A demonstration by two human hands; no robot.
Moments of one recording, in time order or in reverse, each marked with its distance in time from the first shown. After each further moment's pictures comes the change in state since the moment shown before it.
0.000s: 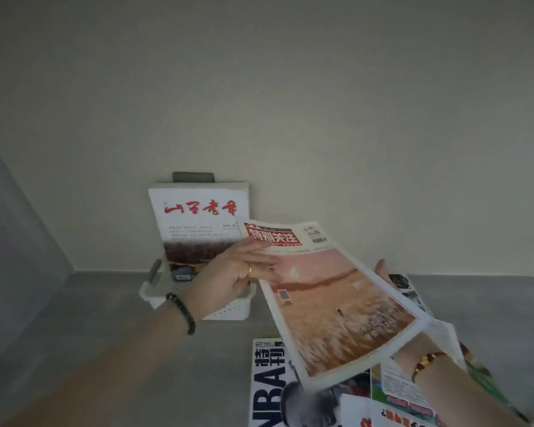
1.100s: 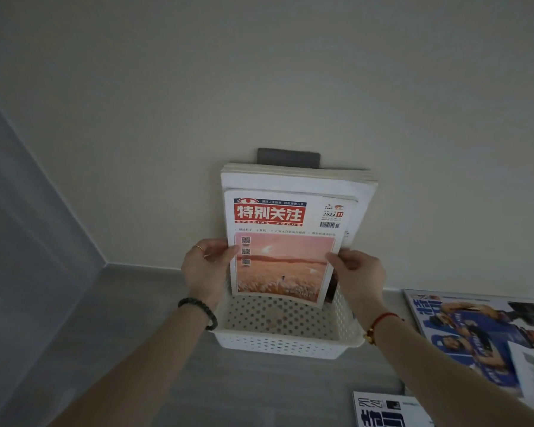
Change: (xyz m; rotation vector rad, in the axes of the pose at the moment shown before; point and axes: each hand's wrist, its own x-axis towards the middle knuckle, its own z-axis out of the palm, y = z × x) left_hand -0.050 -0.236 -0.023 -0.466 0.816 -1.046; right_hand 0.261 0.104 0.090 -0.890 0.699 -0.425
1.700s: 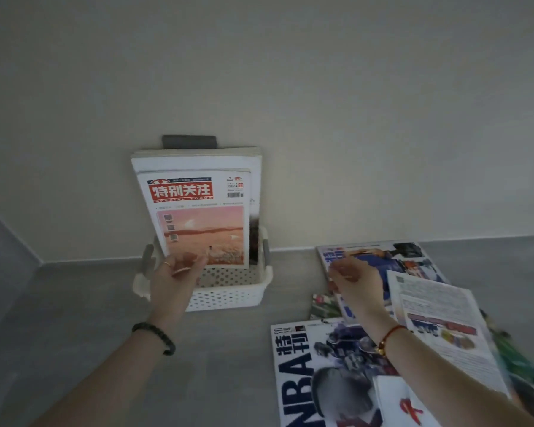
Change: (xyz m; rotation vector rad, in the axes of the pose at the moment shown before) left_hand -0.123 0.012 0.008 -0.036 -0.233 0.015; right_hand -0.067 0.059 -0.162 0.076 0.019 0.101
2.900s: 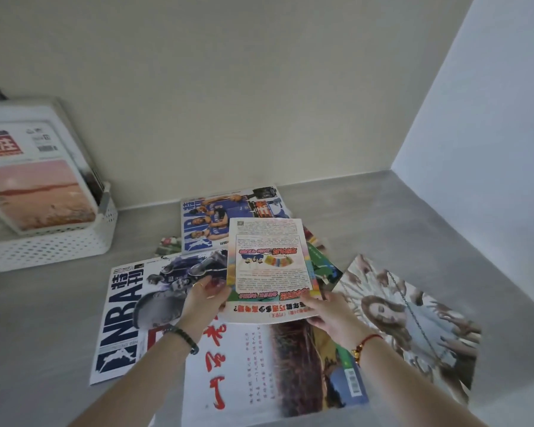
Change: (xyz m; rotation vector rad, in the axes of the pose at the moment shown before) left_hand -0.263 -0.048 0.256 0.214 -0.462 -0.424; right_hand -0.070 0.171 -0.291 0.289 -0.191 0.623
